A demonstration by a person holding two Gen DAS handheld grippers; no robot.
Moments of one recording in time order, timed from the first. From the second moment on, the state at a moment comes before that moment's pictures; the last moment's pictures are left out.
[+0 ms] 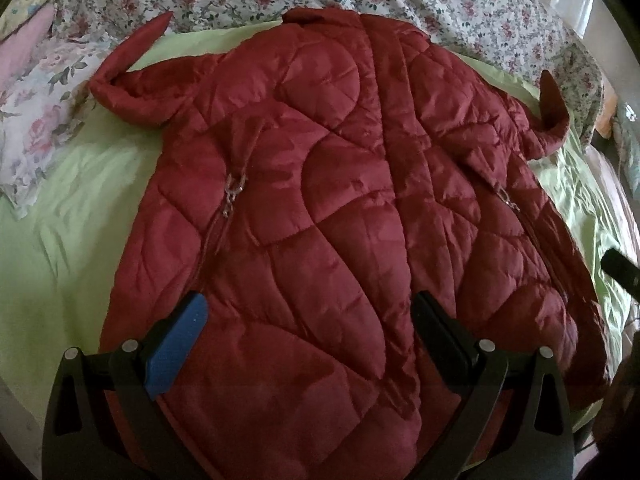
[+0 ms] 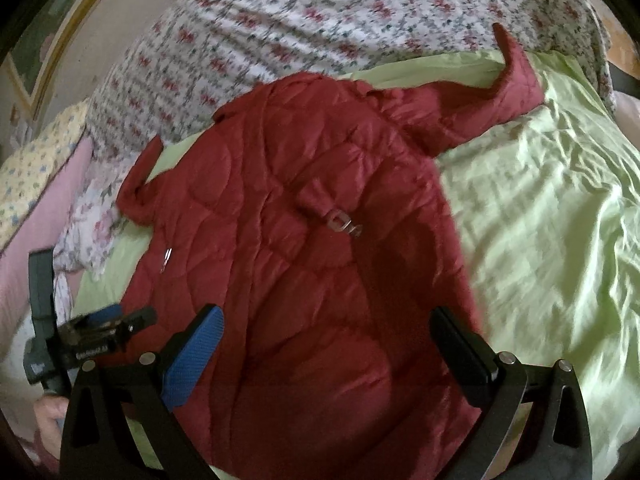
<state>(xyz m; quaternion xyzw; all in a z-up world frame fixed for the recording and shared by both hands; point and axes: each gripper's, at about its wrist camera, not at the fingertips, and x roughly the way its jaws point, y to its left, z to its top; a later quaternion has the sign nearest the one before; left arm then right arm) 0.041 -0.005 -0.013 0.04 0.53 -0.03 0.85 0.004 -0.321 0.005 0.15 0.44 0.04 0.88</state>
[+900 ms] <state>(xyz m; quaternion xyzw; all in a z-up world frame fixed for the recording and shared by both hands) 0.080 0.011 -0.016 0.02 0.52 -0.03 0.85 0.163 -0.517 0.020 0.19 0.37 -0.15 0.90</state>
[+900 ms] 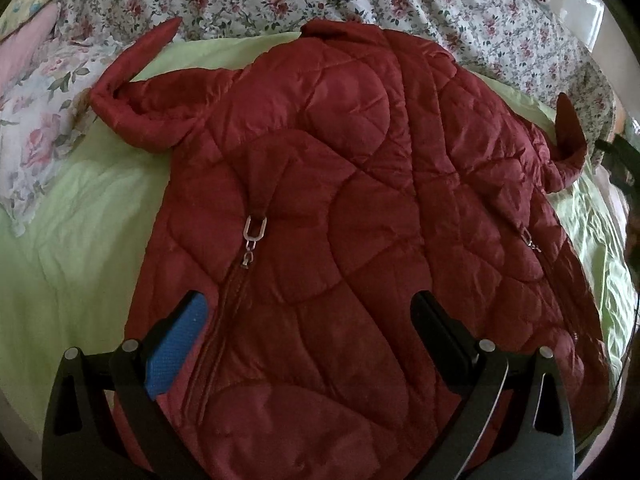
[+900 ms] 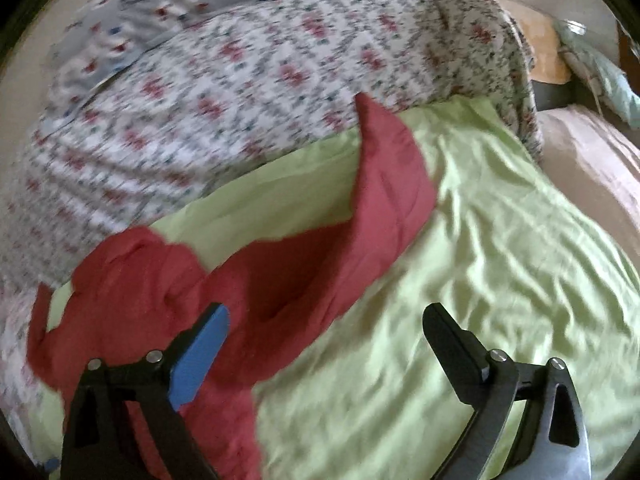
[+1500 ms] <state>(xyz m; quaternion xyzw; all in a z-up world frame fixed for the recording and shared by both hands) 0.106 0.018 -0.028 0.01 0.53 -0.03 0.84 0.272 -0.597 -0.022 0.19 0.41 -0.23 0.86</state>
